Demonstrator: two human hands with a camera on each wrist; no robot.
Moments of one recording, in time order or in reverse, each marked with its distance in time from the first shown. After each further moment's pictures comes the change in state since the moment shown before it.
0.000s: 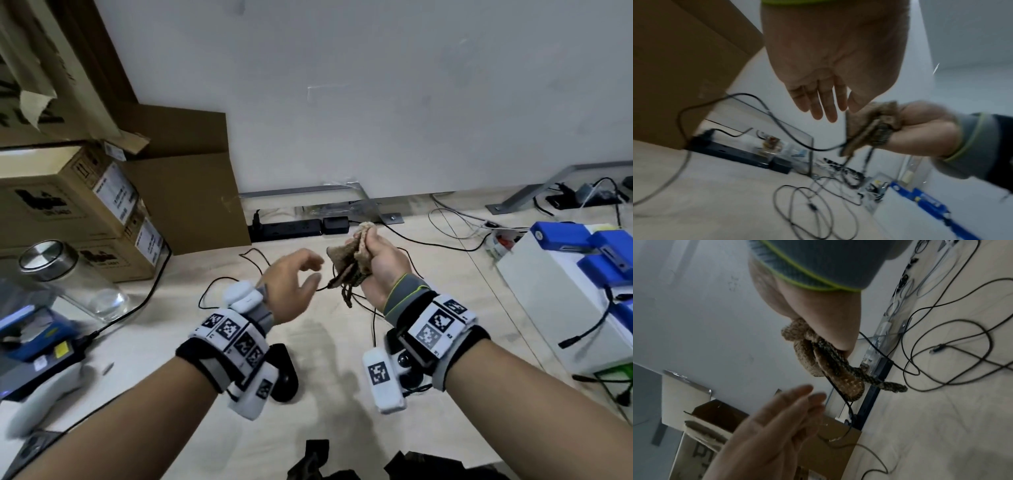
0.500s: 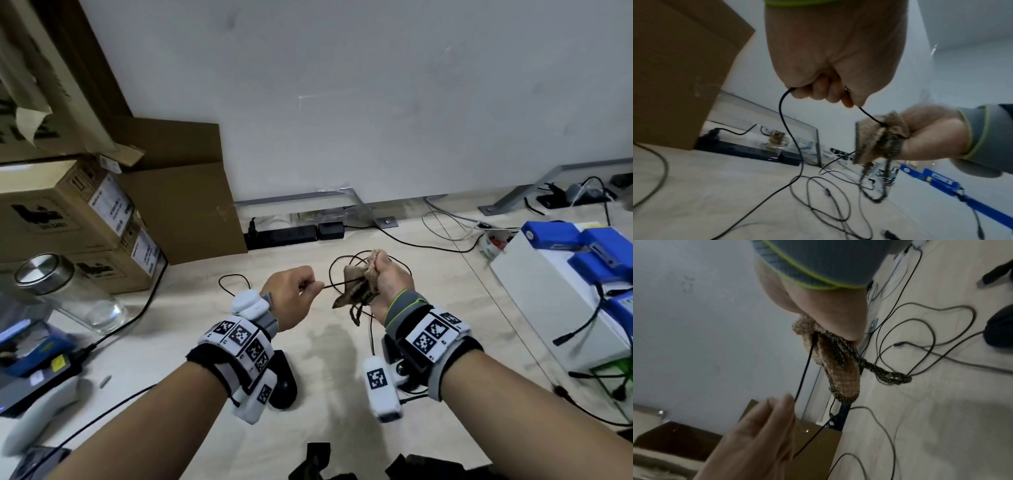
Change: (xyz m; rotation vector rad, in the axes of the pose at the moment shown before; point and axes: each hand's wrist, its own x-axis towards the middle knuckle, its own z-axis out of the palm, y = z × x) left_hand 0.003 -0.001 0.013 0.098 -0.082 -0.090; right_hand 0.002 0.008 -0.026 -0.067 0.236 0.037
